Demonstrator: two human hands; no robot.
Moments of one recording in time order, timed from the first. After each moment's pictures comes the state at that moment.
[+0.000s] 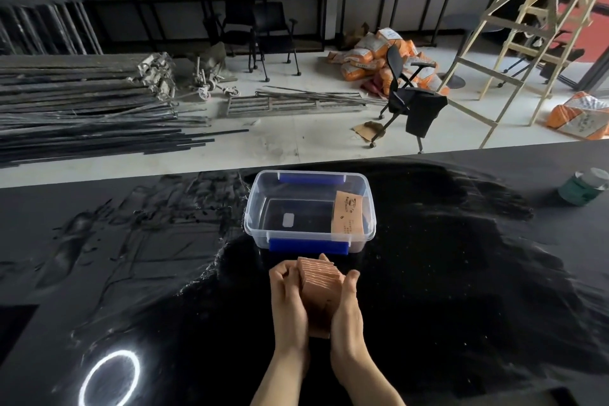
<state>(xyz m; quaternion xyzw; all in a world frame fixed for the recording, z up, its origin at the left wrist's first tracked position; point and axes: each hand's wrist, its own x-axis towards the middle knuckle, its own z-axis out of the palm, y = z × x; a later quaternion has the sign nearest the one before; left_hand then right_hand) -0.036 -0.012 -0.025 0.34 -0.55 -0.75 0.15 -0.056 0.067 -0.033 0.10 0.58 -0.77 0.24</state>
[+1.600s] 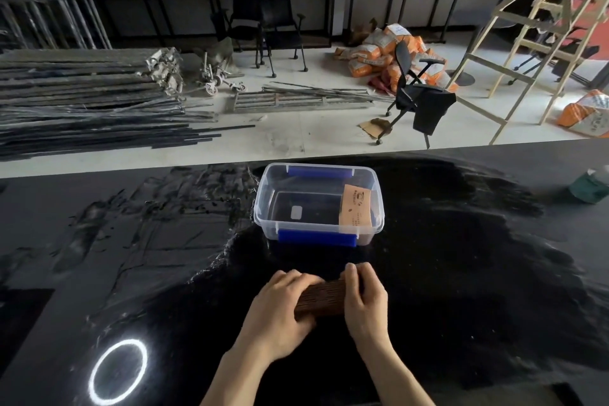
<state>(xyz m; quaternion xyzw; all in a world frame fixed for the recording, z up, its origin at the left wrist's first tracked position) -0.005 -0.071 -0.030 0.03 -0.96 -0.29 -0.02 -0.071 0.081 -0.057 0.00 0.77 -0.64 0.04</state>
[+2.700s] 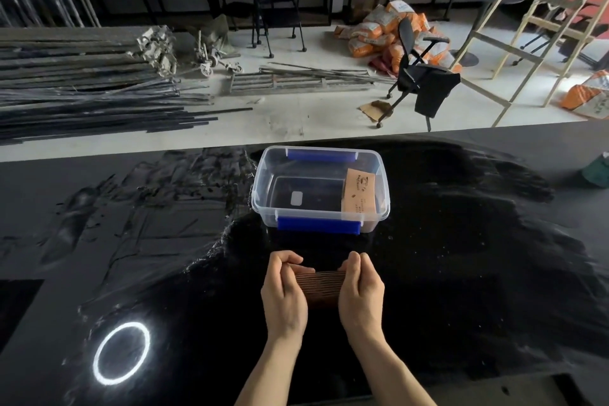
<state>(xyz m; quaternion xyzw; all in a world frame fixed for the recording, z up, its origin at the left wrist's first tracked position) -0.021 -0.035 -0.060 0.34 -0.71 -0.58 0.20 -0.069 0.065 -0.072 0.03 0.78 -0.63 -0.01</state>
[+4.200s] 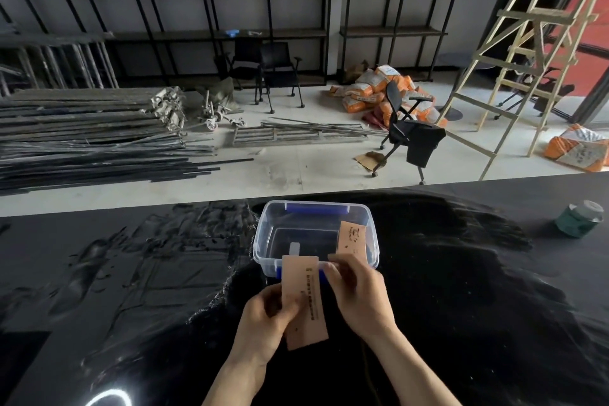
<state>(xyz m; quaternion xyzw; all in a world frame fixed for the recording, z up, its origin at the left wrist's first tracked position) -0.019 -0.083 0.002 0.28 -0.65 -0.71 0.02 -0.116 0.076 0.014 -0.18 0.85 -0.50 0.00</state>
